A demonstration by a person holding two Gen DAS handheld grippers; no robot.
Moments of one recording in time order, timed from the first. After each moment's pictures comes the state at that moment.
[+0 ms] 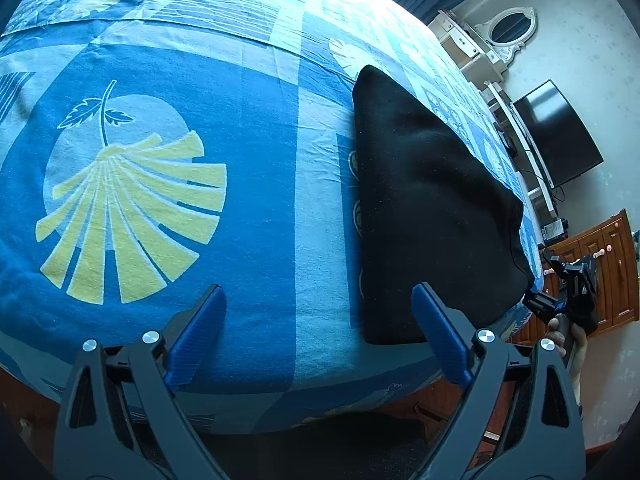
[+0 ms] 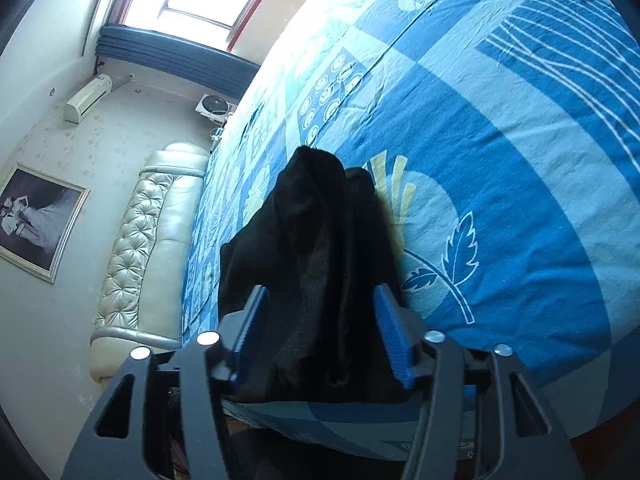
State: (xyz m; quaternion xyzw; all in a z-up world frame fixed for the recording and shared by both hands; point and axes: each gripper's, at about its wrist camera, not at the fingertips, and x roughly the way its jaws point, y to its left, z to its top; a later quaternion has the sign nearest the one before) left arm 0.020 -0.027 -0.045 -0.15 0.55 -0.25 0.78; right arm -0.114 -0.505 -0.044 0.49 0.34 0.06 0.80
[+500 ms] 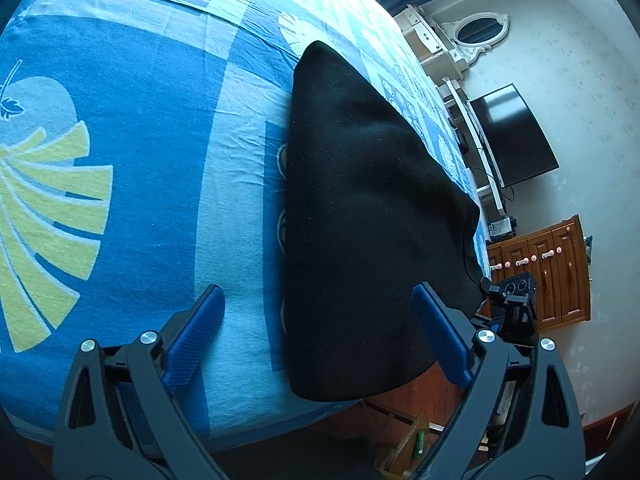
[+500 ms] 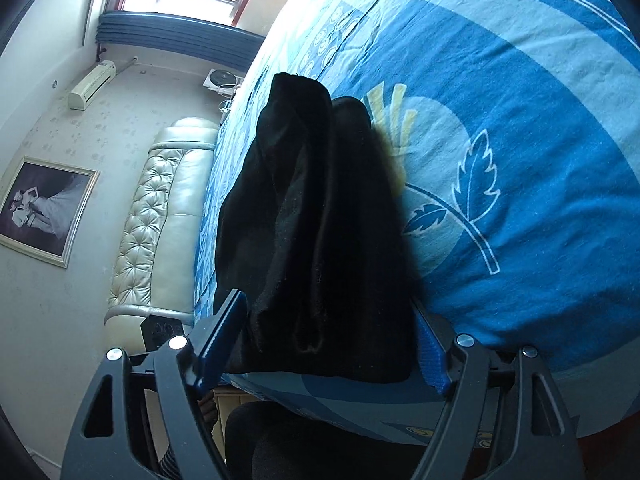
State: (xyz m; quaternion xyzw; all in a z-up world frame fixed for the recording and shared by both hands) left arm 0.044 -0.069 -0.062 -0.22 0.56 -0.34 0.72; right arm -0.093 -0.478 -0.085 0.49 0.40 0.13 0.76
